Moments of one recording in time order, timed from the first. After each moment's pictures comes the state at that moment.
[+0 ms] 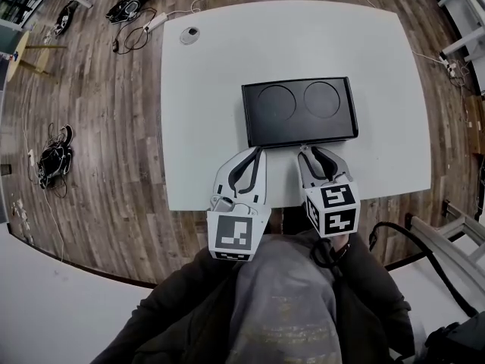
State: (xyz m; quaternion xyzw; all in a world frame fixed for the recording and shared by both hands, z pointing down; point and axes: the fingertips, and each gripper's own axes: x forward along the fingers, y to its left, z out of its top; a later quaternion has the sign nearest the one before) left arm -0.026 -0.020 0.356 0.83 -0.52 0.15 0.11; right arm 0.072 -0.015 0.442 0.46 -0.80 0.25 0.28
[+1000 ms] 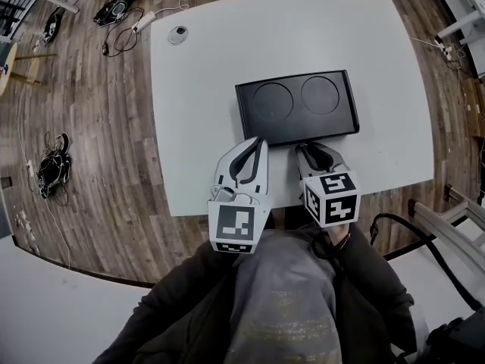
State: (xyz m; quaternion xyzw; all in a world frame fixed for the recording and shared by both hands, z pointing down) left arm -0.024 -0.045 0.370 0.84 -0.50 0.17 0.13; right arm 0.062 -0.027 0.461 0.47 -0.78 0.31 0.27
